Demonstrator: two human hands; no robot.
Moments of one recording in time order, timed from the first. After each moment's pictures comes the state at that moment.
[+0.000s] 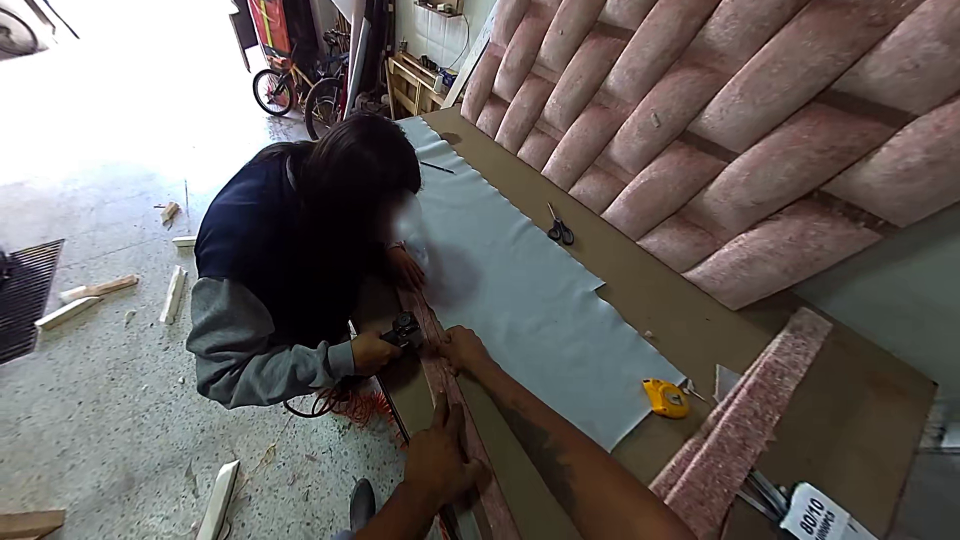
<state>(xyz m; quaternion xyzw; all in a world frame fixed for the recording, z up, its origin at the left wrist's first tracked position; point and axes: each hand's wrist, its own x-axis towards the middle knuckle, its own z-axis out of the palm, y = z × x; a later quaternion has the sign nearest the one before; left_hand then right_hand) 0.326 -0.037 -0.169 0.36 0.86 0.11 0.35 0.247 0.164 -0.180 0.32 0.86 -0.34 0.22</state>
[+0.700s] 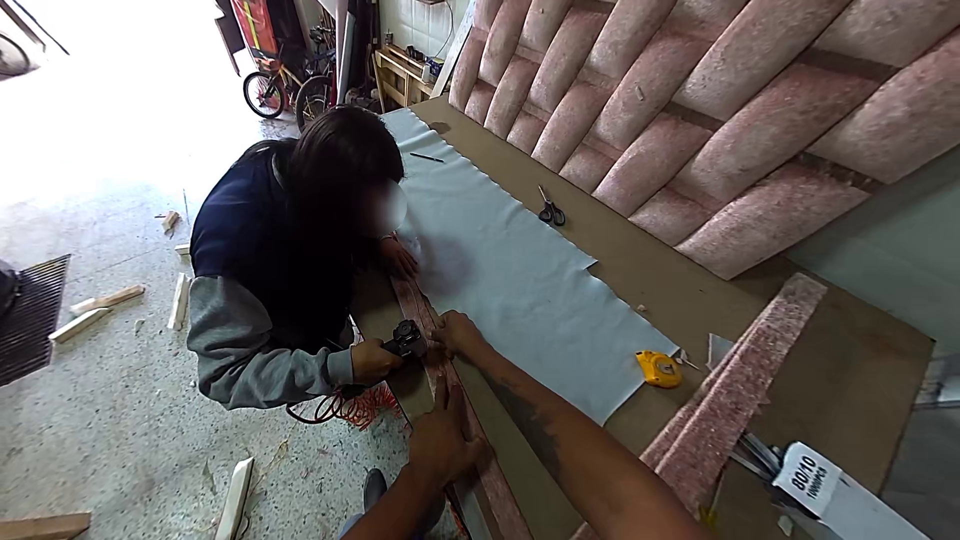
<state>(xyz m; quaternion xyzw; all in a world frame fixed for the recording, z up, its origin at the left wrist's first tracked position) 0.341 -0.027 -0.171 0.36 0.87 0.08 0.32 0.255 0.164 -0.178 0.32 0.86 -0.35 0.20</state>
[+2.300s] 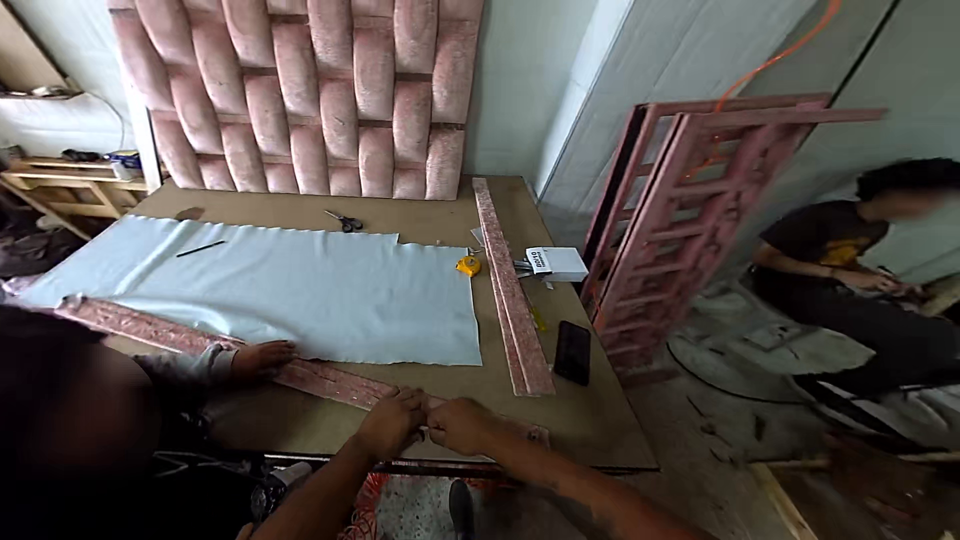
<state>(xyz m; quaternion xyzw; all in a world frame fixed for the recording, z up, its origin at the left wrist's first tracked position) 0.230 -0.007 -0.176 0.93 0.33 0.00 0.16 0.447 -0.013 -0.144 0.42 0.84 -0.31 0.10</state>
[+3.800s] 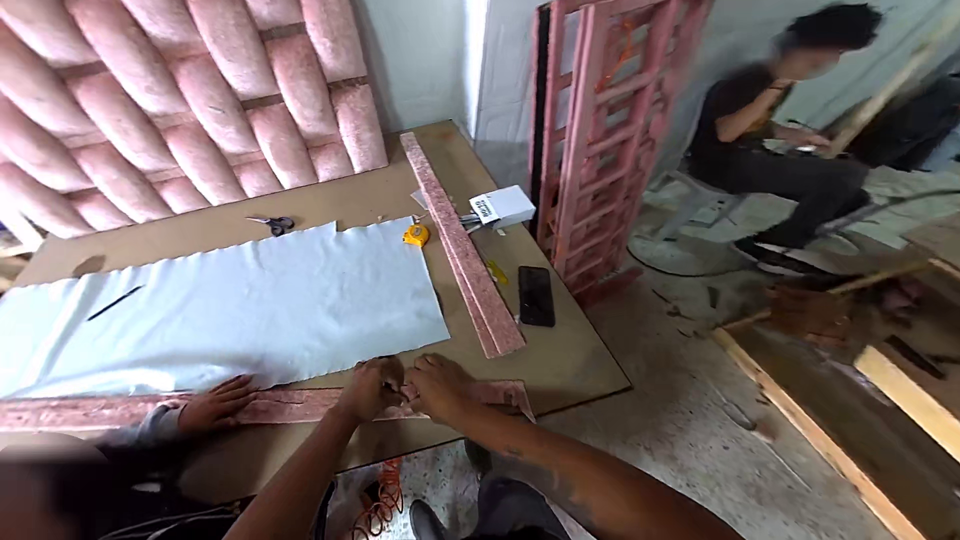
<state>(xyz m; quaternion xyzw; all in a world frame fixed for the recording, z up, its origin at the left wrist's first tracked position) 0.261 0.077 -0.172 0.86 0.40 -0.10 0.30 0.457 0.009 -0.171 0.57 0.76 -0.31 -0.05</state>
